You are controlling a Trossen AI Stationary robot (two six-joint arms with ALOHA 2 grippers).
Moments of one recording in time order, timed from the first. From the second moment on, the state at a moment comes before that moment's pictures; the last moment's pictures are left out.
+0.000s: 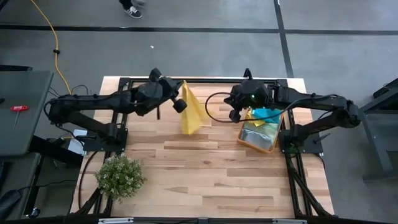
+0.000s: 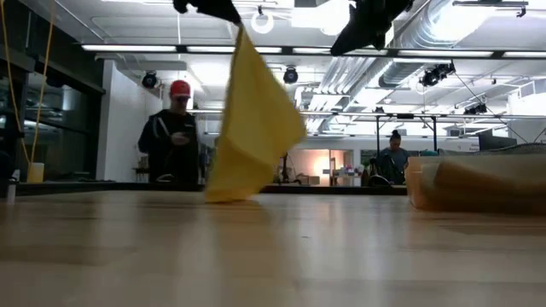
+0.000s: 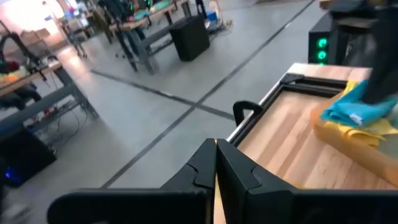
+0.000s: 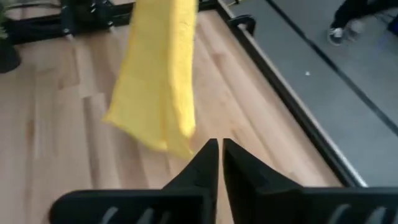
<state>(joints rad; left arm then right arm) 0.21 1.25 1.17 -0.26 -0.72 0.07 -0.19 1.24 1.16 -0.55 0.16 0.06</state>
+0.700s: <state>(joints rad) 0.27 1.41 1.21 -0.41 -0.69 -0.02 0.10 1.91 1.16 -0.18 0.52 0.04</state>
